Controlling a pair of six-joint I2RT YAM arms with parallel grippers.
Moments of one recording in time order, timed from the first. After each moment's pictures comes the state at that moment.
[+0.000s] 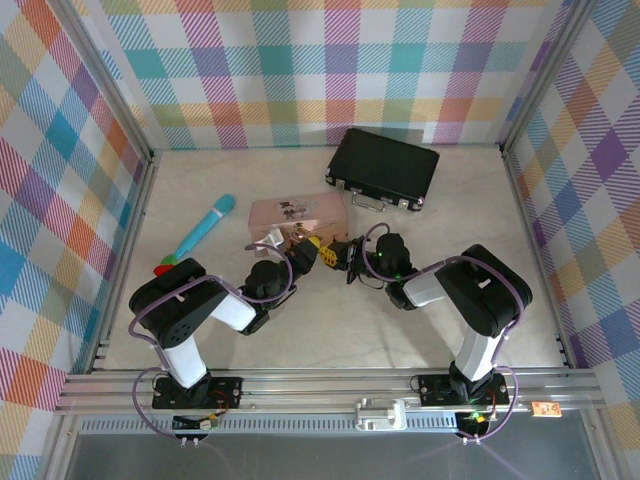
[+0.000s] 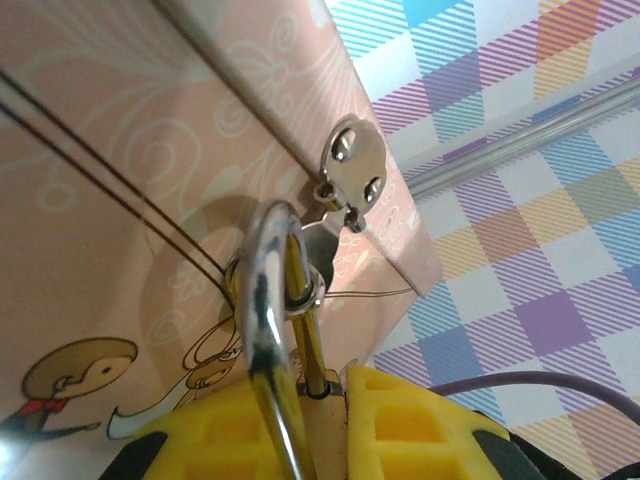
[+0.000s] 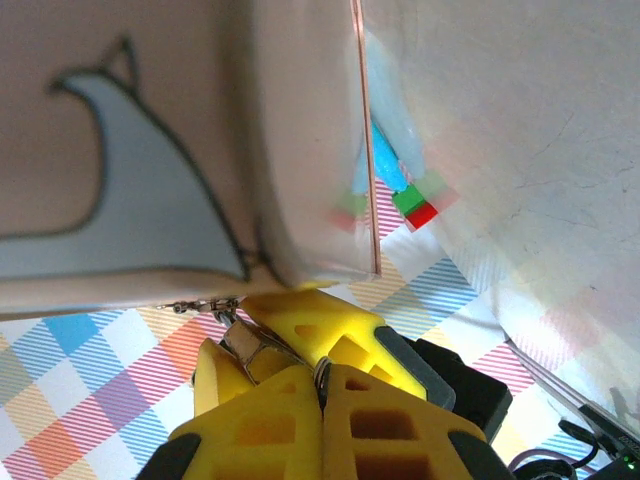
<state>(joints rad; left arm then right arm) -0.74 1.75 0.42 1.31 -0.12 -1.10 0.64 1.77 0.55 1.07 -0.51 2.10</state>
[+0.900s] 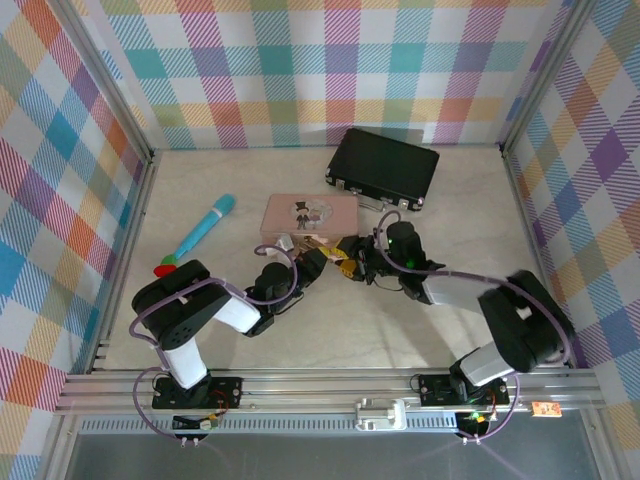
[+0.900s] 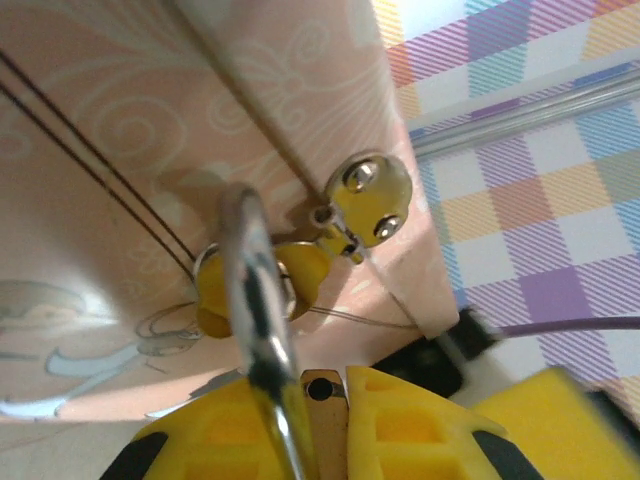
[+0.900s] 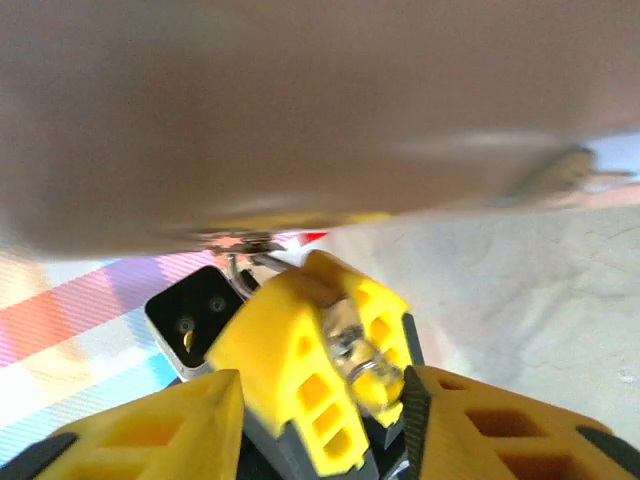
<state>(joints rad) -0.80 1.74 0.44 1.15 -0.11 -1.23 0.56 1.46 0.62 0.40 -0.57 1.52</state>
